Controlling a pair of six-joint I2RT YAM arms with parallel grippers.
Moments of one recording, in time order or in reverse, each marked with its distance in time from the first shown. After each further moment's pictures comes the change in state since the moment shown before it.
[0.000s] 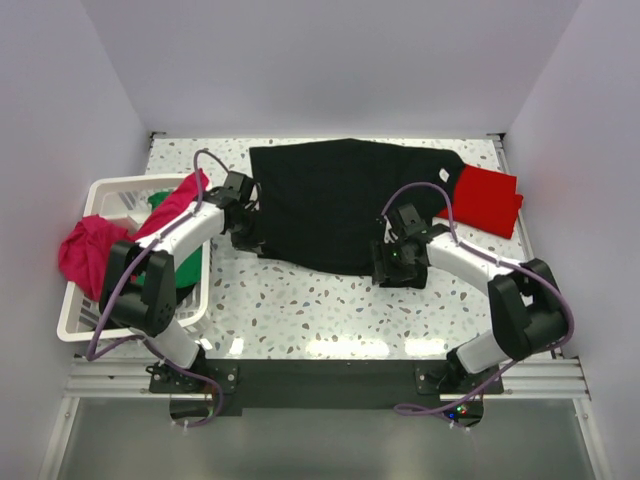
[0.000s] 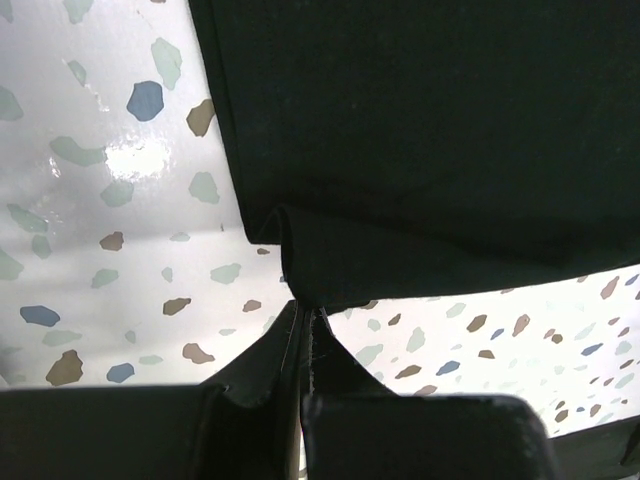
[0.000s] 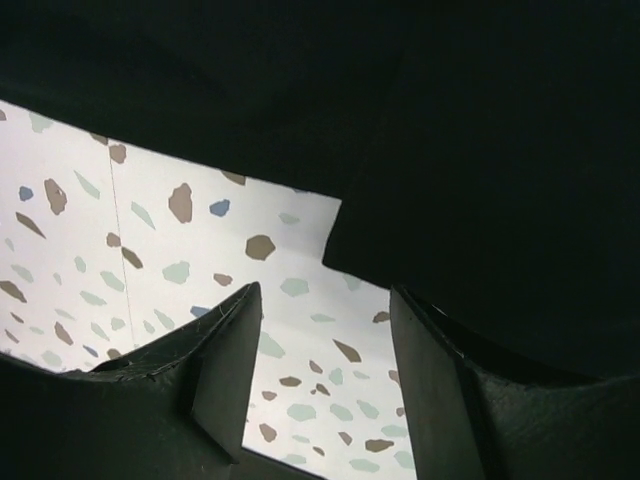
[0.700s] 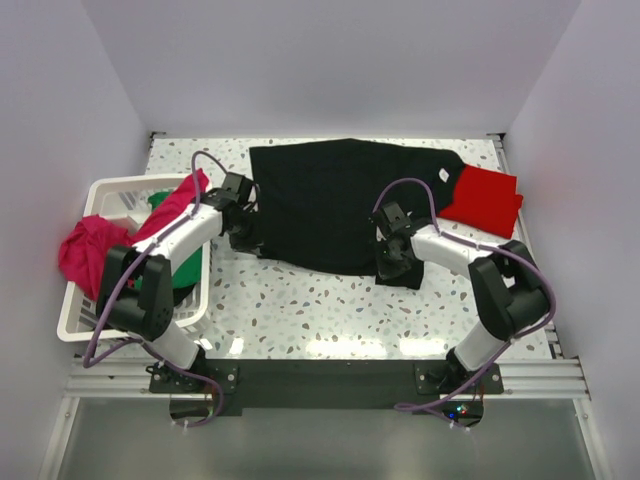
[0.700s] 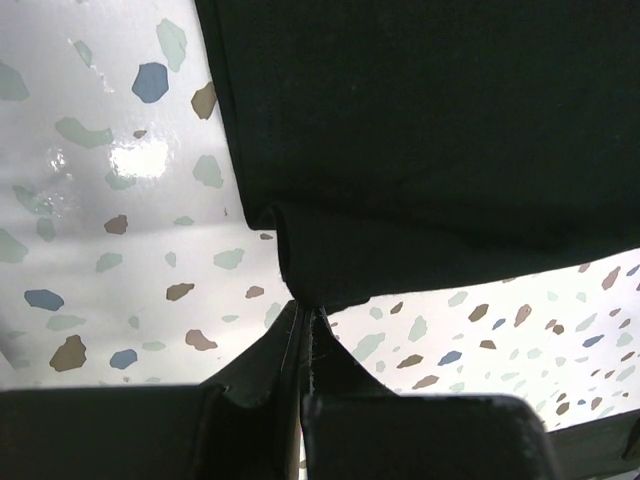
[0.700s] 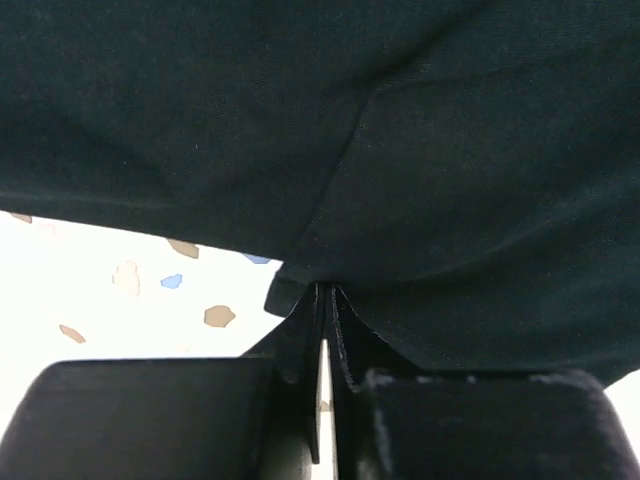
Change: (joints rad) left arm 0.000 -0.027 -0.015 -0.014 -0.002 0.000; right arm 0.064 0.149 0.087 0.005 0.175 -0.009
